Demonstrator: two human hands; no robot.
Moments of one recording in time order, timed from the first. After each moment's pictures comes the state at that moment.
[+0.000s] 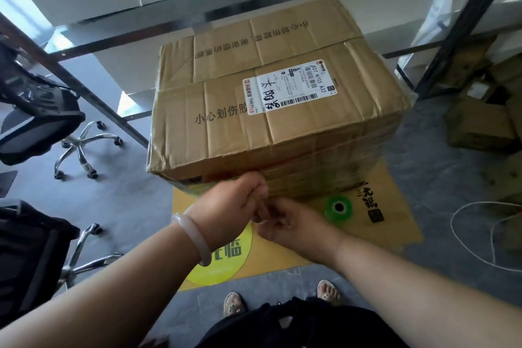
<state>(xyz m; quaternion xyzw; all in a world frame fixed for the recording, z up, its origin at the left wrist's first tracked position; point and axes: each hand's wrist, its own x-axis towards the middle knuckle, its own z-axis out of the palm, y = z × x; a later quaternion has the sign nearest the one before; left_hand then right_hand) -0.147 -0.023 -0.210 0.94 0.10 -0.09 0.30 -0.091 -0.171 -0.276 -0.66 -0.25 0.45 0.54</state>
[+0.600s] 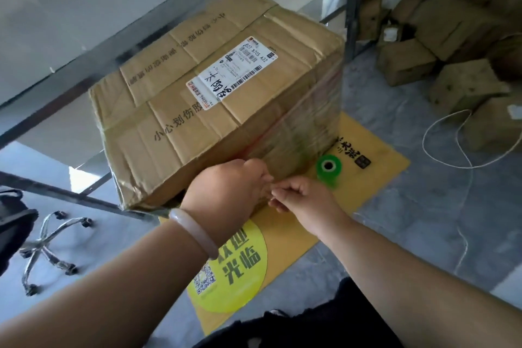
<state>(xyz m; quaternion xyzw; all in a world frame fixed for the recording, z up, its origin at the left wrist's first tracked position) -0.128 -0.008 -0.223 0.98 -0.19 0.06 0.04 -0.121 -0.155 -0.322 -0.64 0.02 0.24 0.73</state>
